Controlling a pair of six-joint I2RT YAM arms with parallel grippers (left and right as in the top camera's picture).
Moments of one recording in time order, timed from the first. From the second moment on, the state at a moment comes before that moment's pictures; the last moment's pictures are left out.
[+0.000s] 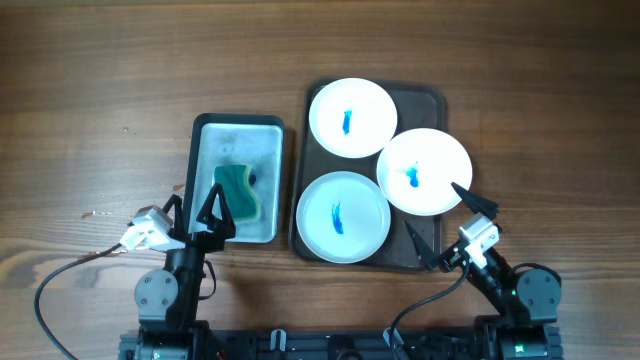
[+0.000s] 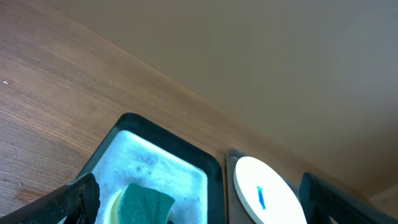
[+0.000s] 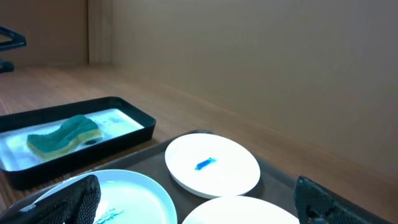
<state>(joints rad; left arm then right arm) -0.05 0.01 0.02 -0.08 0.00 -0.60 0.04 0.02 0.01 0.03 -0.60 -0.16</state>
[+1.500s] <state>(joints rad) -0.05 0.02 0.07 -0.06 0.28 -0.60 0.04 0.02 0.06 0.08 -0.74 -0.03</state>
